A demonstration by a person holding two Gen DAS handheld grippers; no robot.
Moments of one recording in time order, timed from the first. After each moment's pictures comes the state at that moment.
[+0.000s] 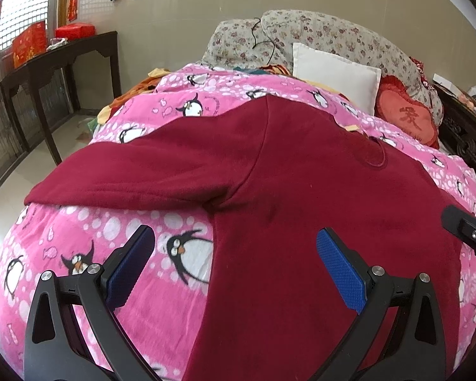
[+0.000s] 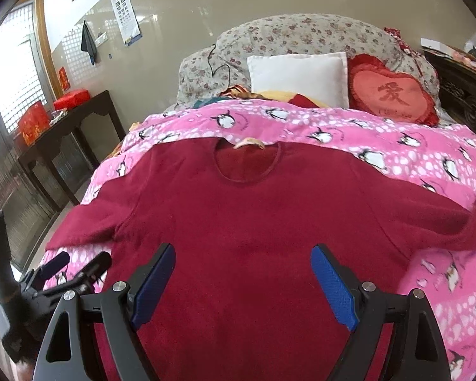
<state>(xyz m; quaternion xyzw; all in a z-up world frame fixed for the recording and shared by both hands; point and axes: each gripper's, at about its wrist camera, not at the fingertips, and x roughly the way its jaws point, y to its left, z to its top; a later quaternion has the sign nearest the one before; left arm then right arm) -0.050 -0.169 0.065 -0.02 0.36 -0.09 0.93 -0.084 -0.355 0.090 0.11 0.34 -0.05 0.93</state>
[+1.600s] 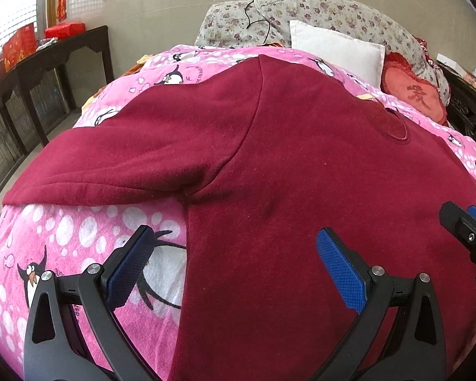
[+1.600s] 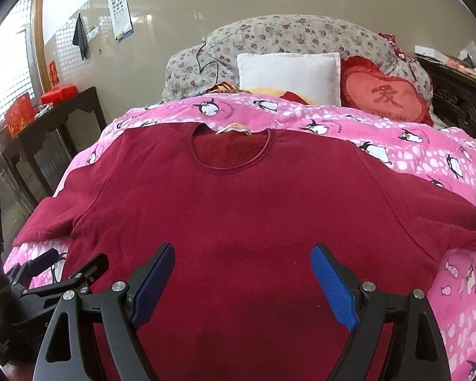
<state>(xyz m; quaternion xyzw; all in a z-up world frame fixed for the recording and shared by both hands) -0.017 -0.195 0.020 0.02 0.39 -0.09 0.92 -0.063 -0.361 0.044 0.09 0.33 -0.08 0.94</state>
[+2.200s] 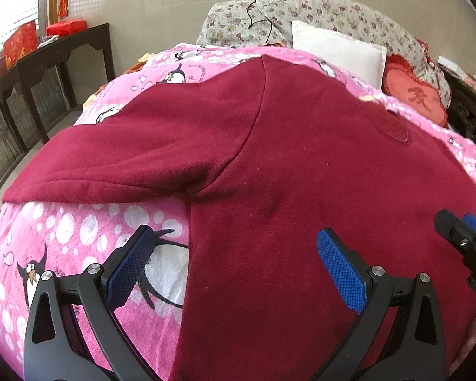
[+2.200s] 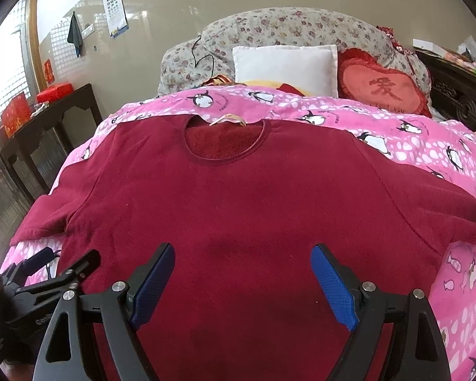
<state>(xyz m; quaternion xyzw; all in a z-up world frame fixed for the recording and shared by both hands) -0.015 -0.190 0.021 0.00 0.39 -0.09 0.92 -0.061 -0.365 0.035 0.10 0.35 -0.08 0.93</state>
